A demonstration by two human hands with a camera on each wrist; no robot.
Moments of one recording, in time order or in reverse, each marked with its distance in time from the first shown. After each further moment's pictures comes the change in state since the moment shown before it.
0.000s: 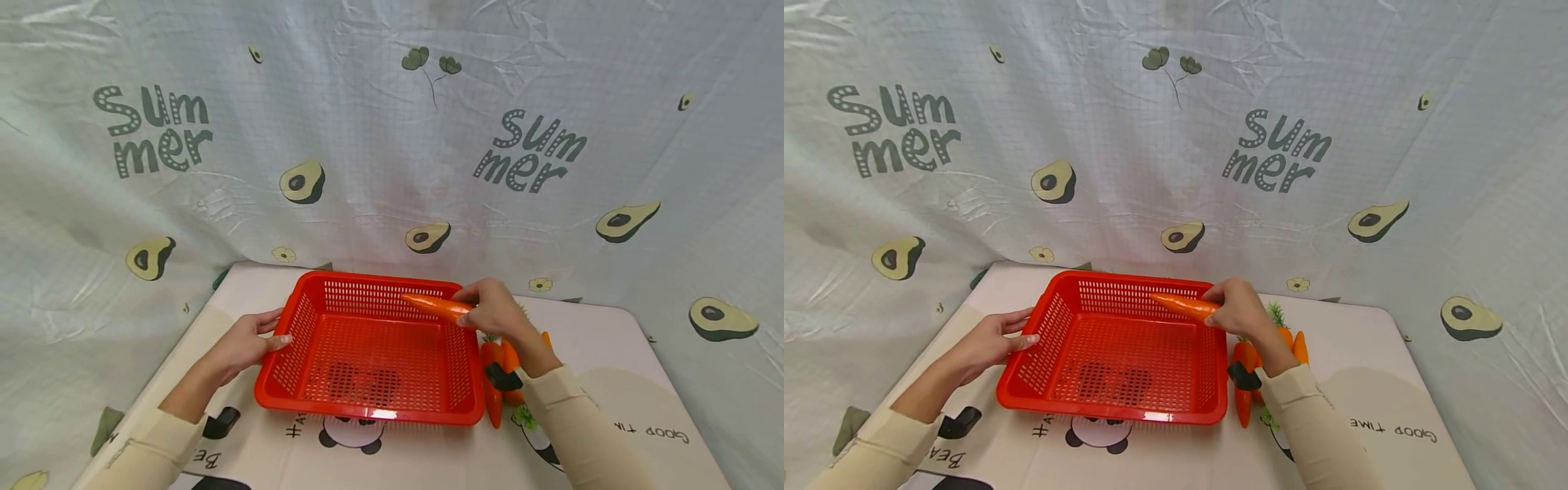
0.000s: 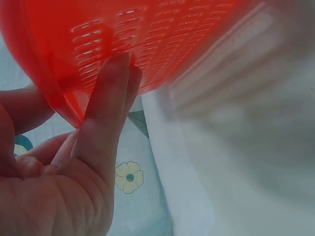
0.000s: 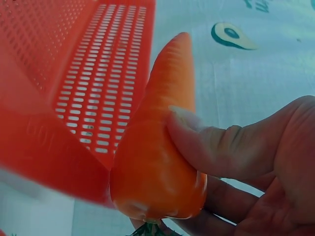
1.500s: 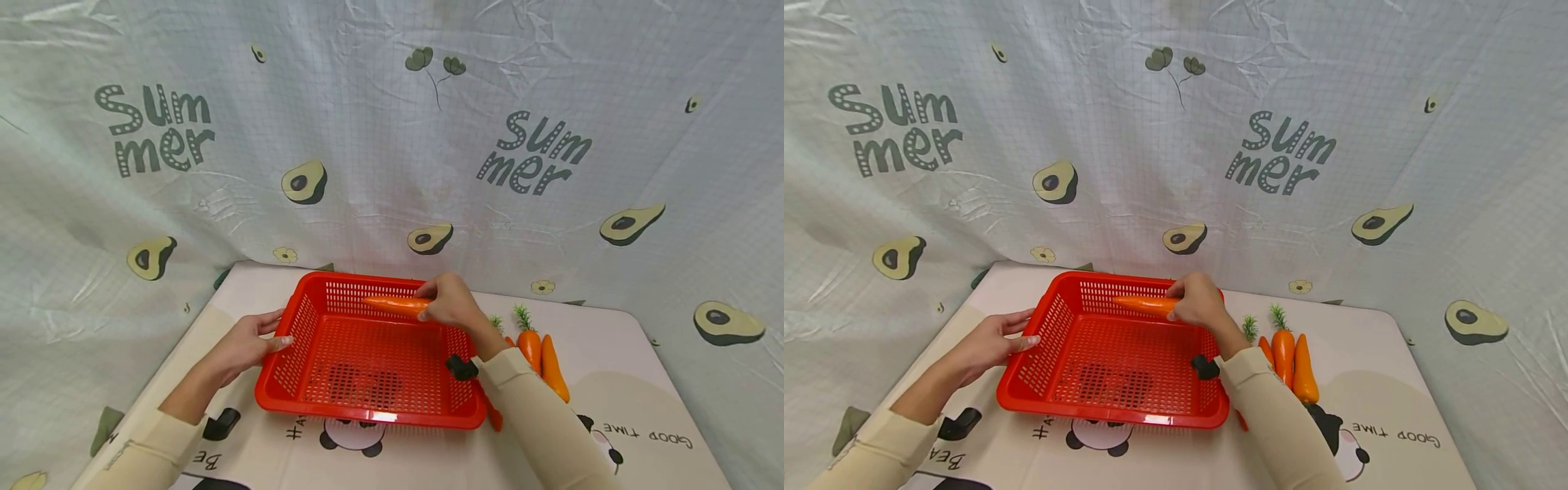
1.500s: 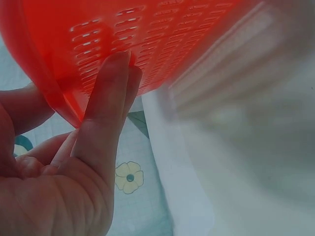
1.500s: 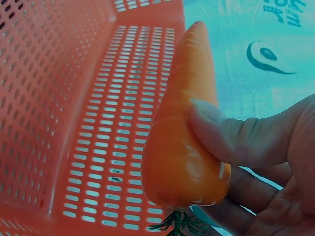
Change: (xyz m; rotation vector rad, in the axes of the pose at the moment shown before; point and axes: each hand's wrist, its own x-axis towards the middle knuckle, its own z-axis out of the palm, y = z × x) left_hand 0.001 -0.001 0.000 -0.007 0.007 -0.007; right_hand 0.044 -0.030 0.048 -0.029 0.021 -0.090
